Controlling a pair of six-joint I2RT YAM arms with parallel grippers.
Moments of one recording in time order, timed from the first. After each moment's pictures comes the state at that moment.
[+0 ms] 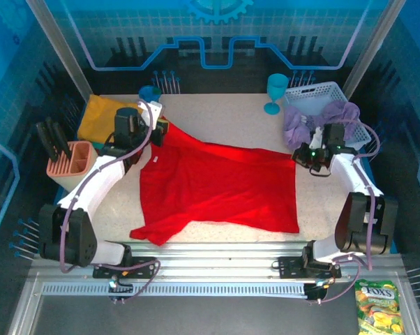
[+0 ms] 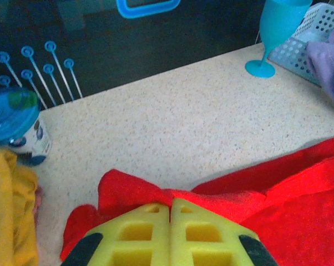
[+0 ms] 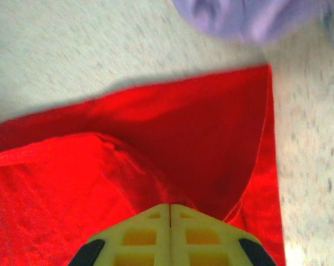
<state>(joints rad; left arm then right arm) -0.13 1.36 1.01 -0.08 0.27 0.10 -0.16 1.46 0.97 -0.57 -0.42 0.35</state>
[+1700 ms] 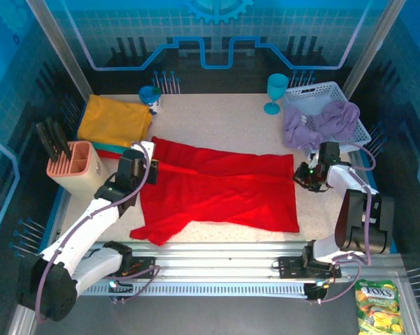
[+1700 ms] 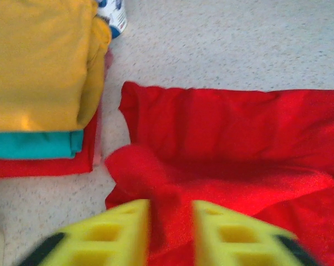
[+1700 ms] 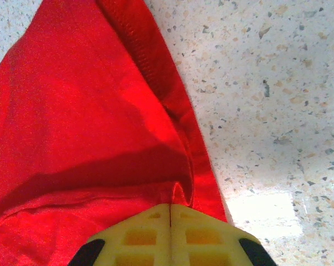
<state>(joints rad) -0.29 0.98 0.64 -0.26 -0.21 -0.07 -0.19 1.47 0.79 -0.54 -0.35 0.43</state>
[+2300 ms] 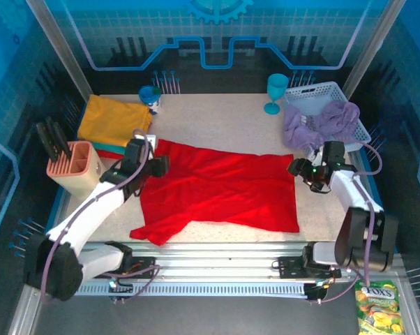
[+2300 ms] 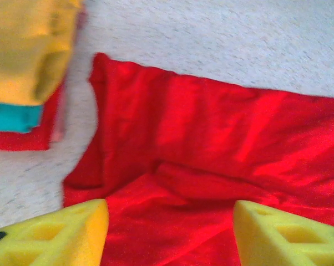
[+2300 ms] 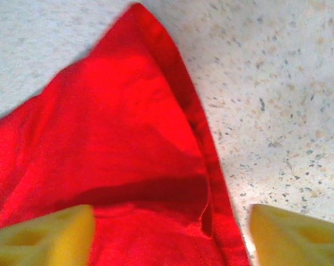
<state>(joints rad) -0.29 1.18 0.81 -0.39 -0.09 -0.26 -0.19 1.30 0.78 -0.55 -0.33 0.42</state>
